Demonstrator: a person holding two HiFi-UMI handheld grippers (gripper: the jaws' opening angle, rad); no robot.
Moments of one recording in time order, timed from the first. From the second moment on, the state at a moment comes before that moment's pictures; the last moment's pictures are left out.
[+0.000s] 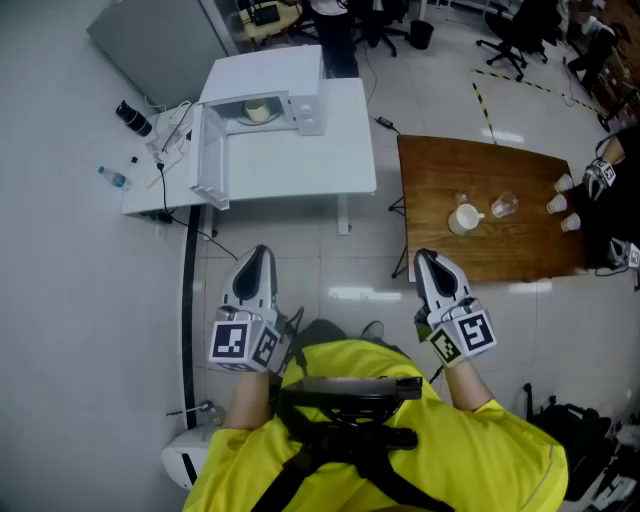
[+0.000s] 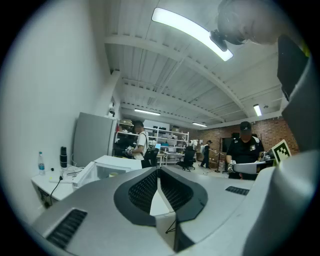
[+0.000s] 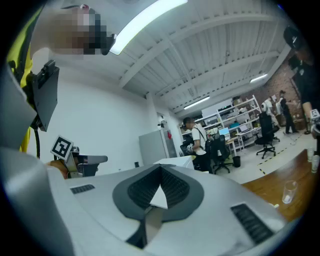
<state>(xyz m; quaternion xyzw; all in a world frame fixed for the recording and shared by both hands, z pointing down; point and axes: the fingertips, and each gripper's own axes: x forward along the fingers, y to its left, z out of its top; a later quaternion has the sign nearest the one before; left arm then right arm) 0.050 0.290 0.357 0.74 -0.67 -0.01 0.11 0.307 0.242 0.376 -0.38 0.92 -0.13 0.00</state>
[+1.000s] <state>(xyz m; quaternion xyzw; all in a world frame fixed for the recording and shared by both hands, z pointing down) -0.235 0.085 0.396 0.70 -0.71 -0.03 0.11 -0.054 0.008 0.409 -0.26 0.96 -0.11 -0.05</state>
